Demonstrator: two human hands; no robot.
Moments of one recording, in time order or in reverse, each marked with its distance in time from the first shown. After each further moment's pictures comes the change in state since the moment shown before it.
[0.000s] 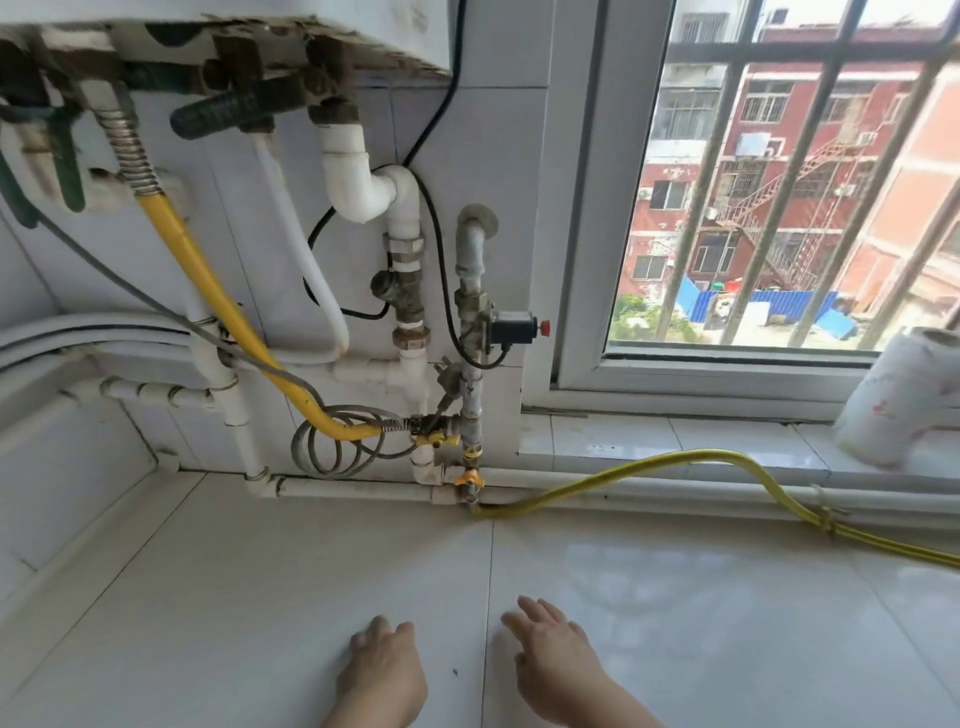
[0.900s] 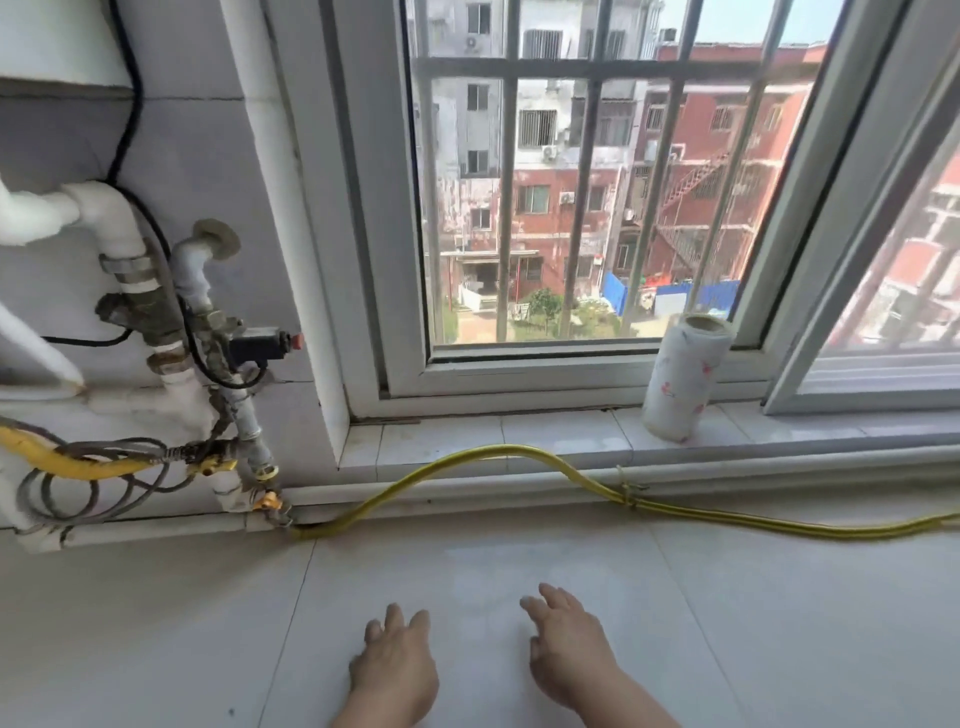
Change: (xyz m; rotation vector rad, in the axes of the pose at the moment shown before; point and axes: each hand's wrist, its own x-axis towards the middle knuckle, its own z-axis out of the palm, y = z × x) left_hand -0.049 0.224 0.046 0.079 -0.007 0.209; right_hand -0.076 0.206 -0.067 0.083 0.119 0.236
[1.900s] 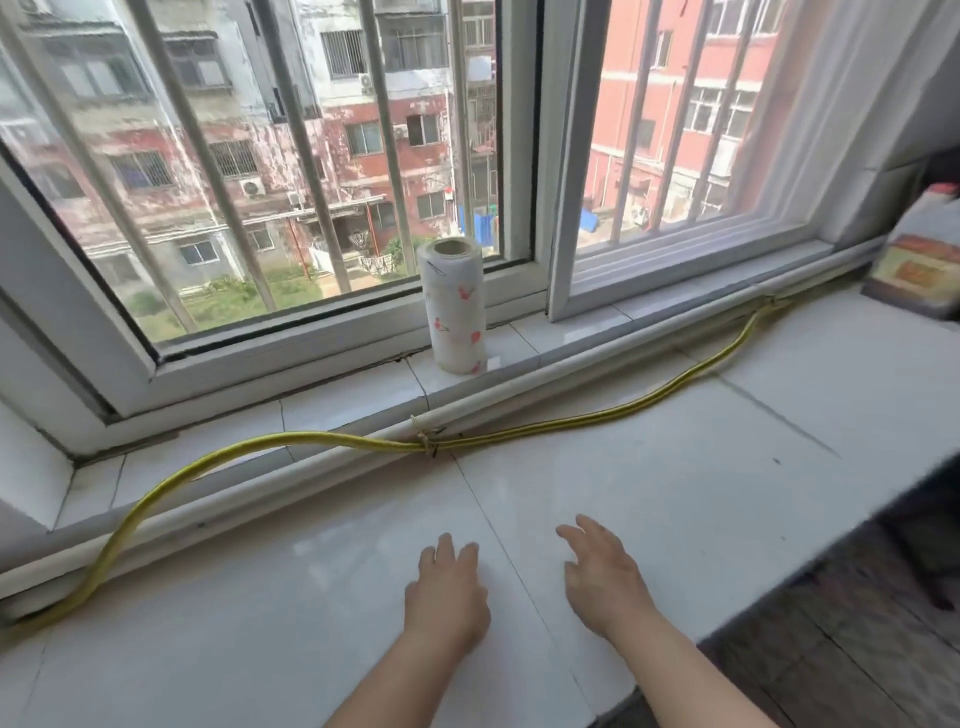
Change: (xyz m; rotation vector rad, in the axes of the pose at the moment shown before) left_hand -0.011 0.236 0.074 0.183 -0.060 0.446; right_hand -0.083 0.222 -0.041 0.271 0.202 0.386
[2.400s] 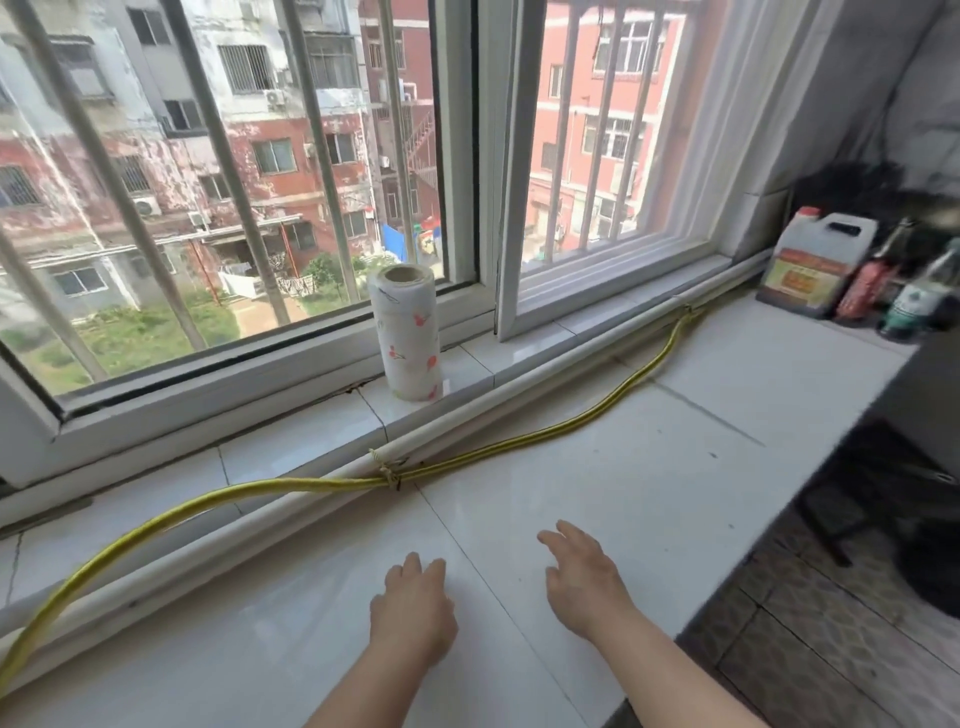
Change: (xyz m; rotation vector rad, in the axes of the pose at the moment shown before) left_hand 0.028 -0.020 -0.015 0.053 -0.012 0.135; right_hand -0.002 -0.018 -0.012 0.024 0.051 0.124
